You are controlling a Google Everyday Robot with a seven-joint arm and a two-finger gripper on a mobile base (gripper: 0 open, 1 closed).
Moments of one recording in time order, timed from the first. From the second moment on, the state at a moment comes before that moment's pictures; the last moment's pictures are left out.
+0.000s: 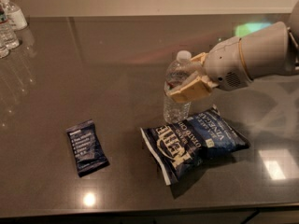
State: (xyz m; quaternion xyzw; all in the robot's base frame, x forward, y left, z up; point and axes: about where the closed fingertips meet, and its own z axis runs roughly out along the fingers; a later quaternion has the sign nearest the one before) arm 0.494 -0.070 0.934 -0.55 0.71 0.20 0.40
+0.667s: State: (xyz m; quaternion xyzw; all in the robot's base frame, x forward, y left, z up) arm 0.495 -0.067 0.931 -0.56 0.70 0.19 0.40
